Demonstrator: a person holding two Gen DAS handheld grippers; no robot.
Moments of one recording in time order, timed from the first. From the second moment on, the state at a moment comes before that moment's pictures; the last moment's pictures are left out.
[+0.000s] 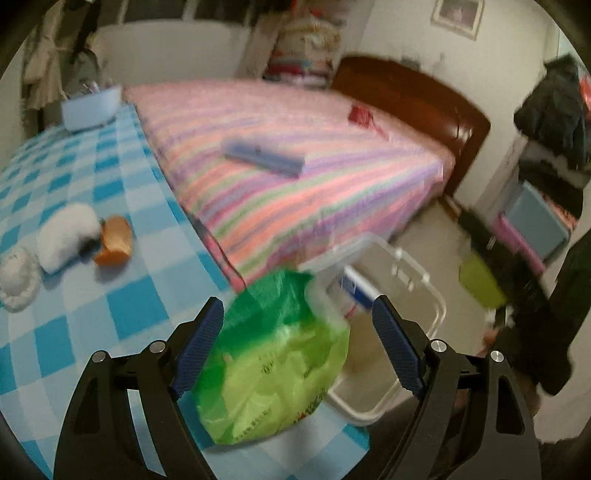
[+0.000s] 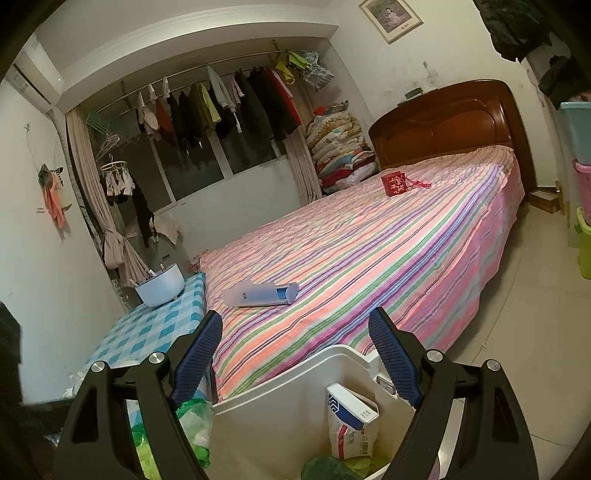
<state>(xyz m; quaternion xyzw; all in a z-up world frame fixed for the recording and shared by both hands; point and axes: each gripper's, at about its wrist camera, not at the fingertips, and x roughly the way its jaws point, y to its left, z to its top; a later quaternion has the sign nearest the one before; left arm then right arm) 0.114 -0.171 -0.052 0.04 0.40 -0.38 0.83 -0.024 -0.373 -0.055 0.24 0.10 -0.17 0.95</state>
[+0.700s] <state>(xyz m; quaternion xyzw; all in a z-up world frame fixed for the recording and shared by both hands) 0.093 -0.205 -0.065 0.06 0.38 -0.46 0.80 -0.026 -0.373 -0.053 0.24 0.09 -0.17 0.95</state>
